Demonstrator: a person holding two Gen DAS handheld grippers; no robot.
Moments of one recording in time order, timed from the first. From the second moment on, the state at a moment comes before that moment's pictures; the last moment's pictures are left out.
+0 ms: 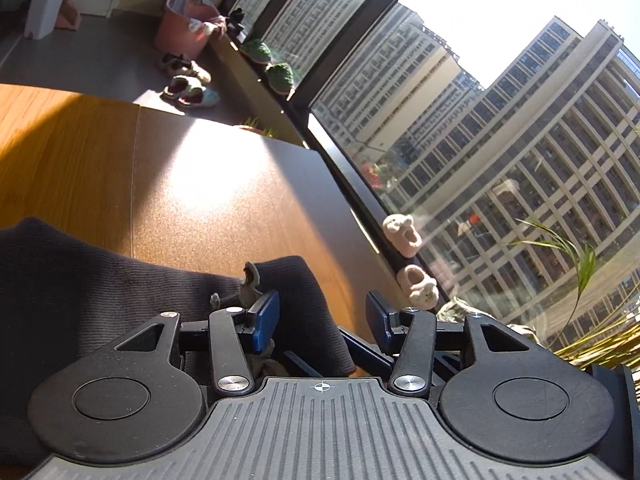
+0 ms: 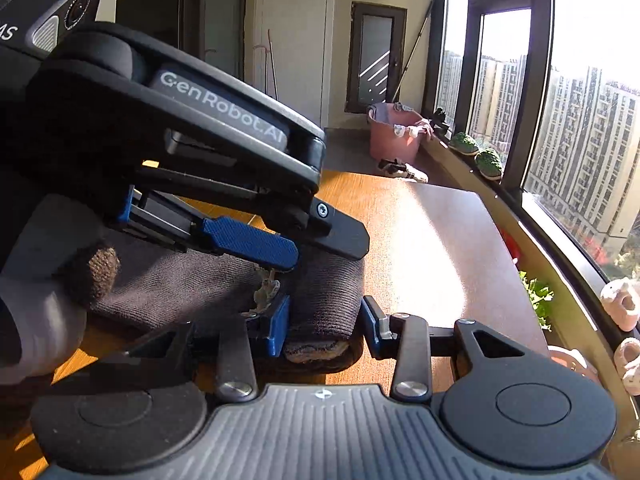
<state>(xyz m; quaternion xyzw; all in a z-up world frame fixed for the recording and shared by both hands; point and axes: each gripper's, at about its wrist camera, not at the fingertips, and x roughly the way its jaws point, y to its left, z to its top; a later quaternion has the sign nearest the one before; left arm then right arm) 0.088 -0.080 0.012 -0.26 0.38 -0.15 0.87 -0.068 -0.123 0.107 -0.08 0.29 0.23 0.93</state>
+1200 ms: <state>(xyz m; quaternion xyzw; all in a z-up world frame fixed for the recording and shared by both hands) 0.108 -0.101 -0.004 -0.25 0.40 -0.16 0.87 -0.101 -0.111 0.110 -0.25 0.21 0.20 0.92</state>
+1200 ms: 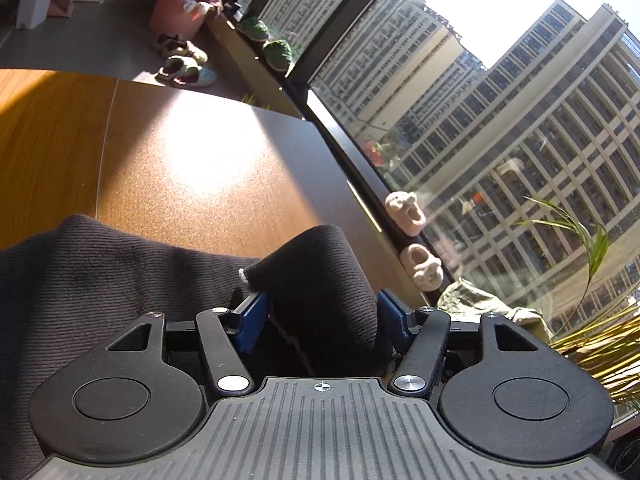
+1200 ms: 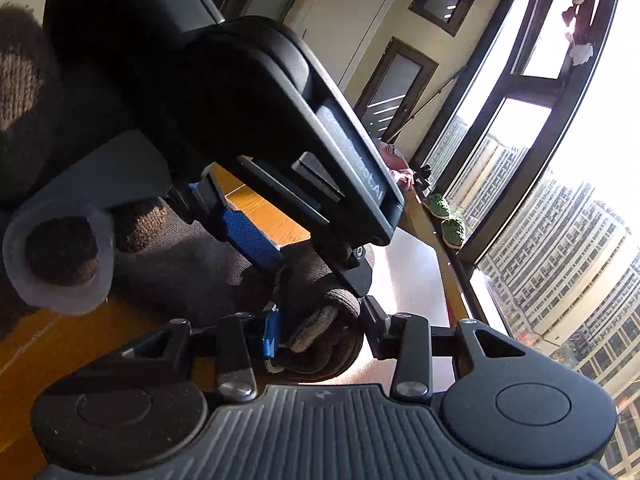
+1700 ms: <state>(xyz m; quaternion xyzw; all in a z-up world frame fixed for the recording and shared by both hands) 0.091 -0.092 -0.005 -0.24 0.39 -0.15 0.87 -0.093 -0.132 0.120 -0.14 0.24 0.22 0.93</state>
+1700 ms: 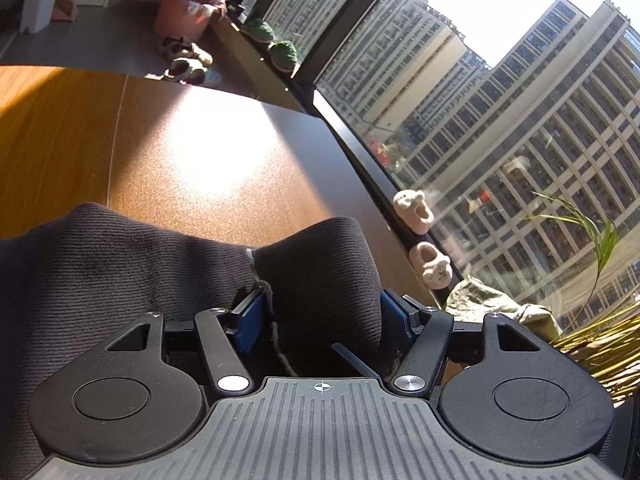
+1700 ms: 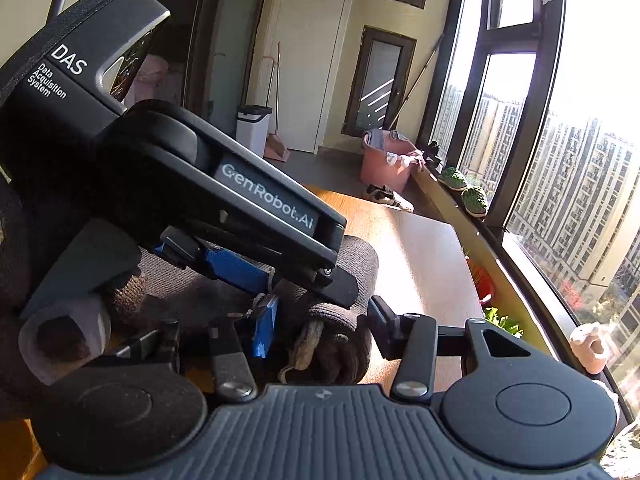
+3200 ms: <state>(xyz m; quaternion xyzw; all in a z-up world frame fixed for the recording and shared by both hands) 0.082 -0.059 0.004 -0.28 0.38 -0.13 0.87 -0.125 -0.077 0.102 -0.35 0.17 0.25 0.89</state>
